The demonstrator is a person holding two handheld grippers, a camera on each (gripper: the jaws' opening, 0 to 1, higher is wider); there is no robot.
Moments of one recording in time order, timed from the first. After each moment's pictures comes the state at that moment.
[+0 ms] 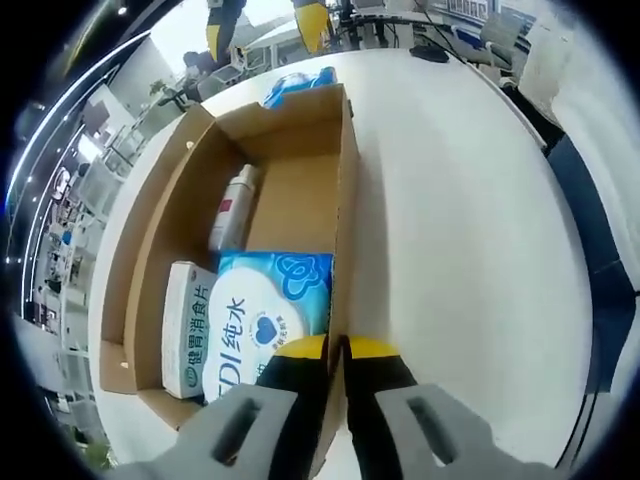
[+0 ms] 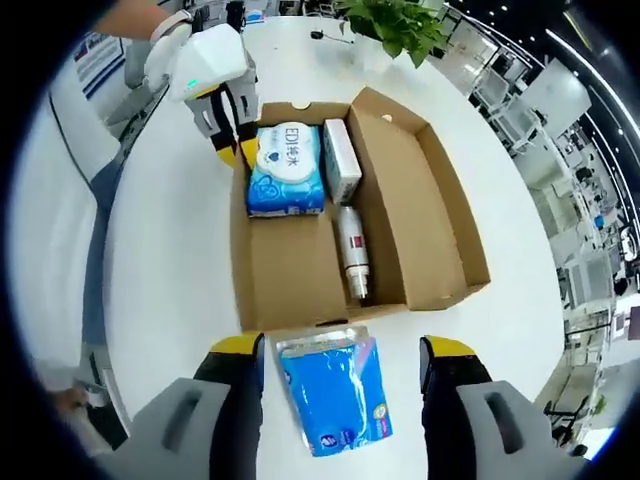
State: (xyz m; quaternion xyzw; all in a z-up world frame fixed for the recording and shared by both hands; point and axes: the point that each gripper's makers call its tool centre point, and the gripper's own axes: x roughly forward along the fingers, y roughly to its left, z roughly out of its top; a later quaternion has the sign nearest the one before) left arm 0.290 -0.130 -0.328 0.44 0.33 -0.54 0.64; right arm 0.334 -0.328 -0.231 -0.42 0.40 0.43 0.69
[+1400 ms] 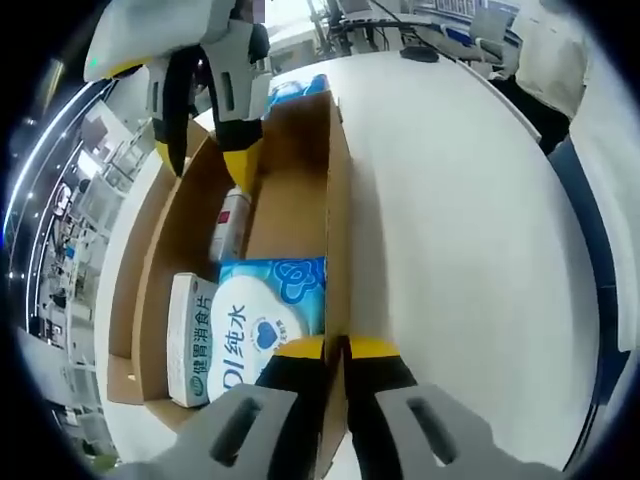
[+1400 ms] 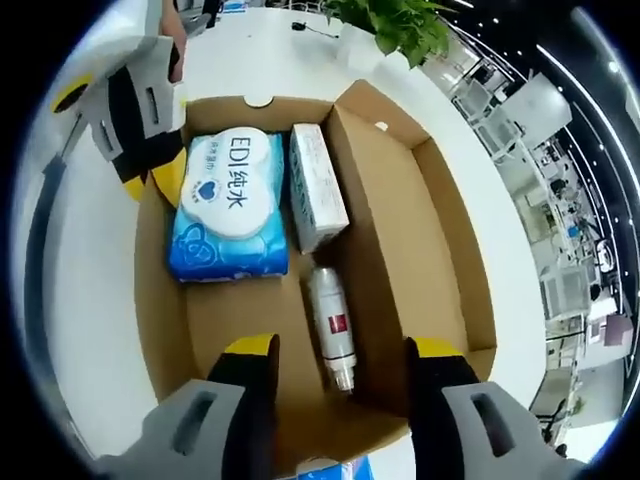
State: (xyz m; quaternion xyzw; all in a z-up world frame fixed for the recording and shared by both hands) left arm 0.291 -0.131 -0.327 0.45 0.30 -0.55 0.64; right arm 0.390 -0.249 -0.296 -0.46 0.36 0.38 0.72
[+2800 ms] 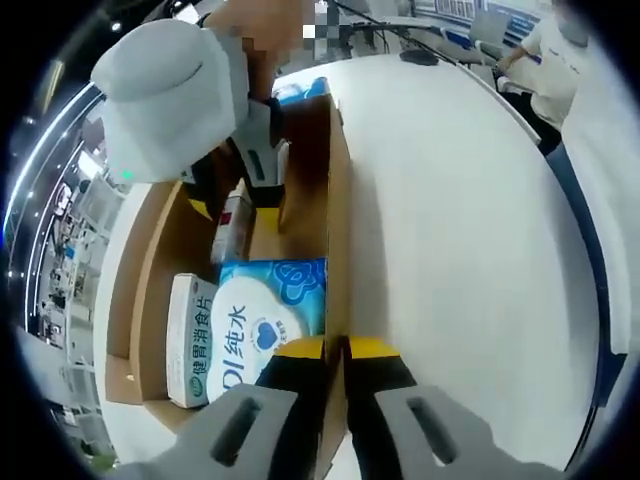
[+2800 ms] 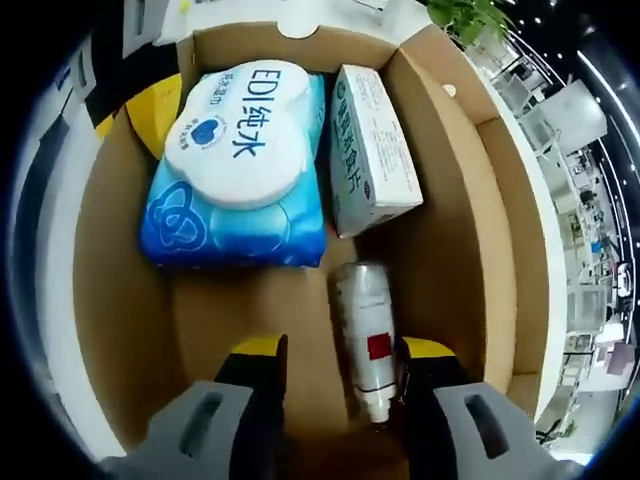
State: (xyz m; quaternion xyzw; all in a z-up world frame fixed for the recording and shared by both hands) left arm 0.291 -0.131 -0.326 0.44 0.30 -0.55 0.64; right arm 0.391 -0.240 -0.357 -0.48 0.40 0.42 0.66
